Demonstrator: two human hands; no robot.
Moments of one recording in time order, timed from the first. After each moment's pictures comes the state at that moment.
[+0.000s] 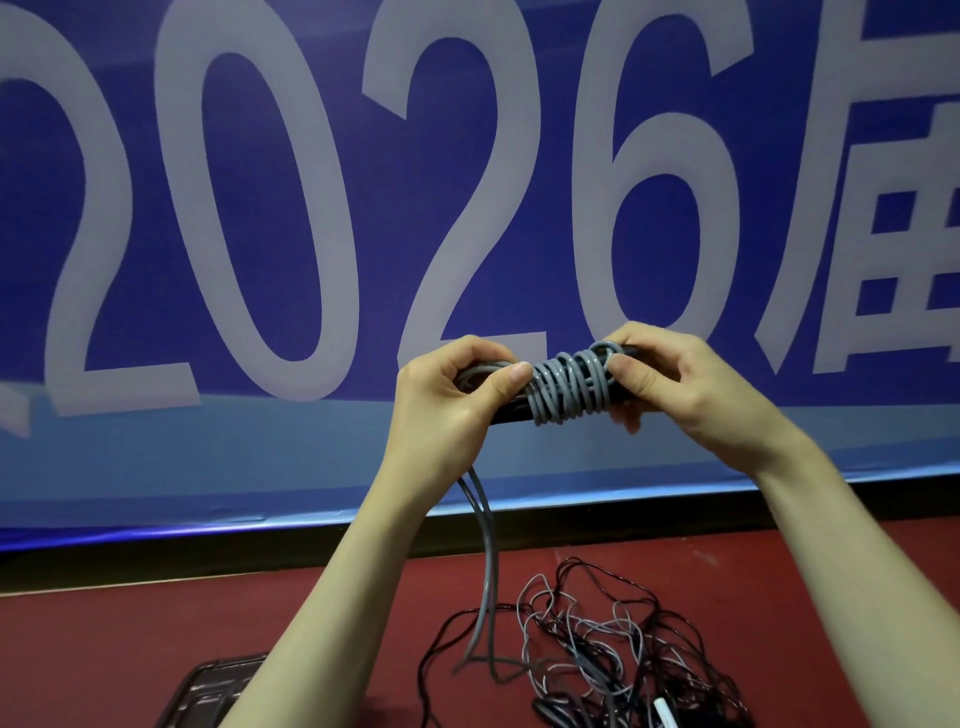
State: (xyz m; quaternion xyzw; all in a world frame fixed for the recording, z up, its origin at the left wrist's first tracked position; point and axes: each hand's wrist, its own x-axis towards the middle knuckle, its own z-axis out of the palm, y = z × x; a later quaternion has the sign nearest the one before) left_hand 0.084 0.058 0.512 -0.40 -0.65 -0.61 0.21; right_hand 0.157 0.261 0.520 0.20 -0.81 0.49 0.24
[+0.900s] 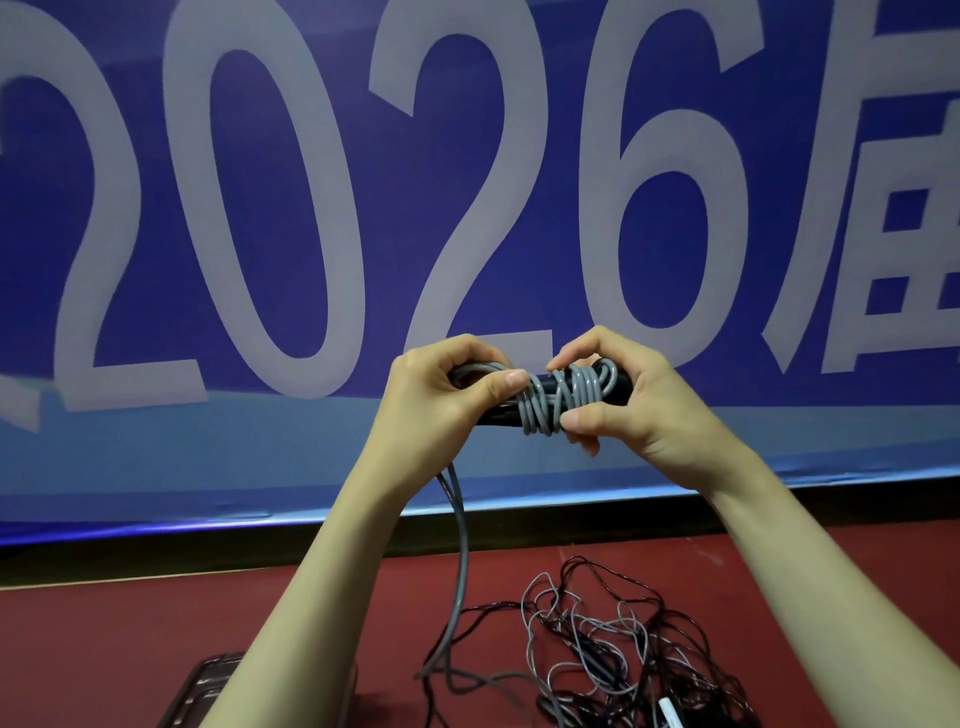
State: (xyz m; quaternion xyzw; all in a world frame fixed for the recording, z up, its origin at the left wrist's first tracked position) left_hand 0.076 0.041 0.517 -0.42 -0.69 -0.55 0.20; right_hand 0.142 0.229 0.507 0.23 -0.75 0.58 0.21
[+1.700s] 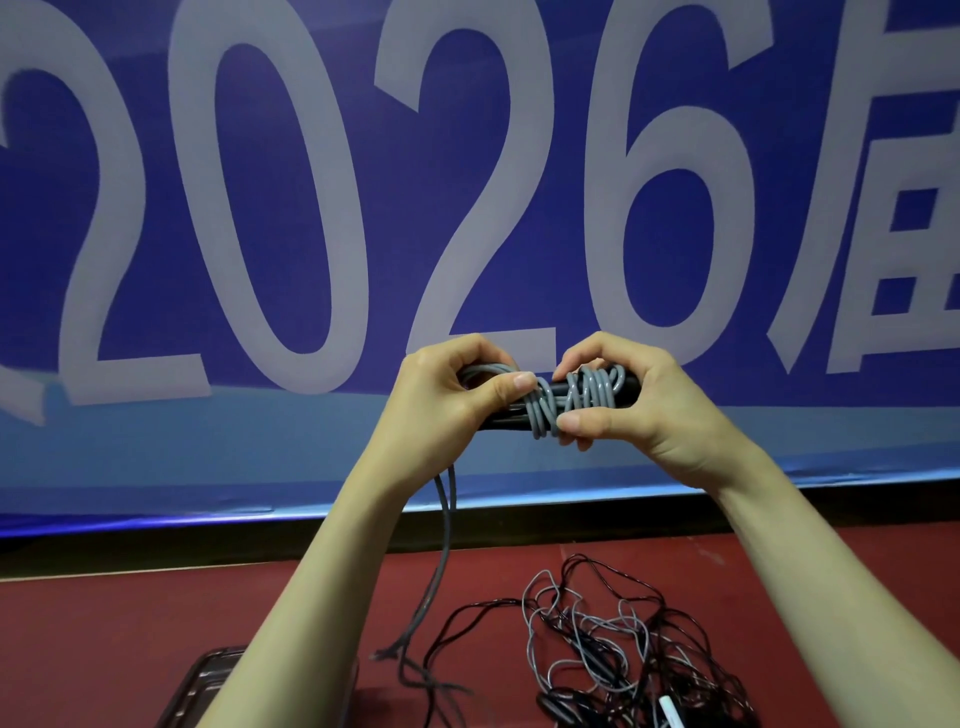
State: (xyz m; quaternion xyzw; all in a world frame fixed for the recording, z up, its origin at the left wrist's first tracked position) left_hand 0.076 0.039 0.517 -0.42 -0.71 -0.54 0.17; right_hand 0.145 0.228 0.509 0.23 -0.76 0.57 0.21
